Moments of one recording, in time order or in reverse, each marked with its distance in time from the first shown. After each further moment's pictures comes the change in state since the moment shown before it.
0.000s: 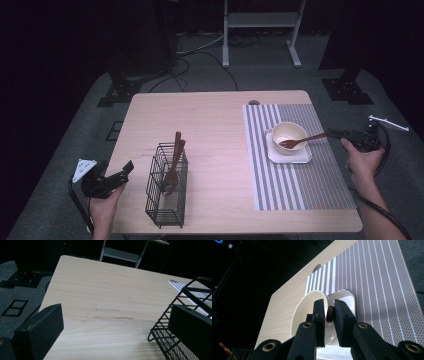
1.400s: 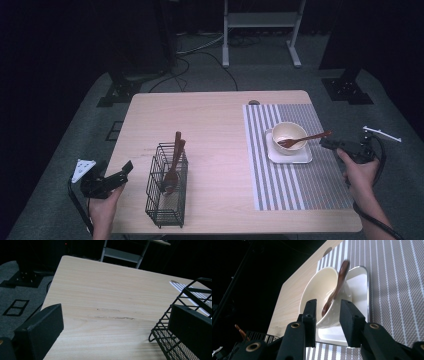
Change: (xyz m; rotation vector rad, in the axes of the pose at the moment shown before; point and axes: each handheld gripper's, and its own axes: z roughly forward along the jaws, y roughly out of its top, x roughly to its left) left arm 0.001 0.000 -0.001 -0.003 0.006 -0.002; right arm -0.005 -0.033 0.001 0.059 0.095 0.010
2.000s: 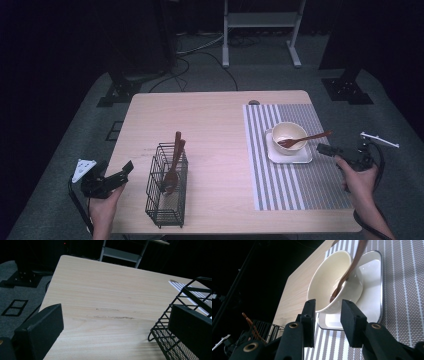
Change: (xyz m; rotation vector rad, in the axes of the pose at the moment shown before) left arm 0.000 0.000 0.000 0.002 -0.007 0.001; right arm 0.007 -0.020 -0.003 0.030 0.044 -0.019
